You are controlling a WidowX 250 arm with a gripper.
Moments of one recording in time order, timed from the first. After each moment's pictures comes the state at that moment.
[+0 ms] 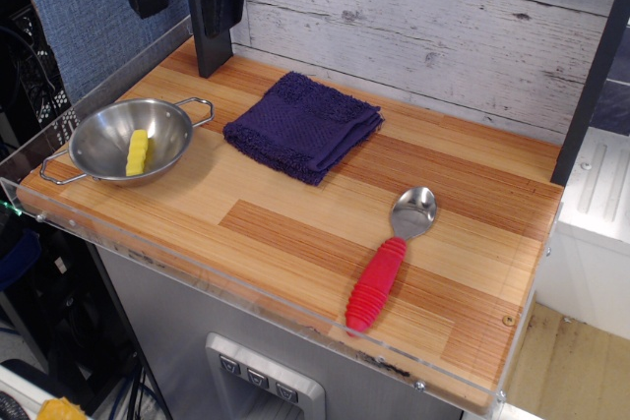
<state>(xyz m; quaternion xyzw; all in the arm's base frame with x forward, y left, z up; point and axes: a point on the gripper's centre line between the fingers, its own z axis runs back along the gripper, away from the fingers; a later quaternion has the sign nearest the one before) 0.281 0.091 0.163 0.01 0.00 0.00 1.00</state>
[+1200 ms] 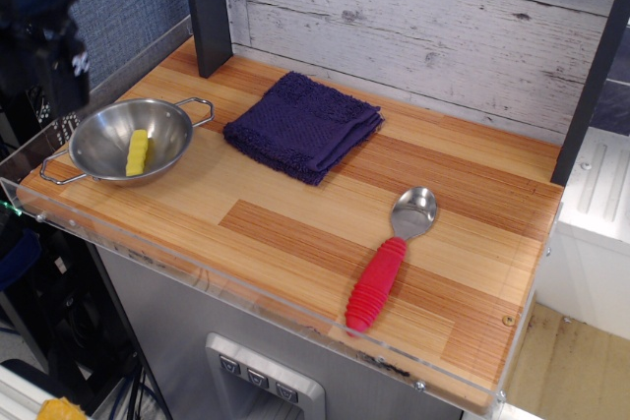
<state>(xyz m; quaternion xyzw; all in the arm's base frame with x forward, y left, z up) 0.228 0.194 0.099 0.02 0.02 -0.04 1.00</state>
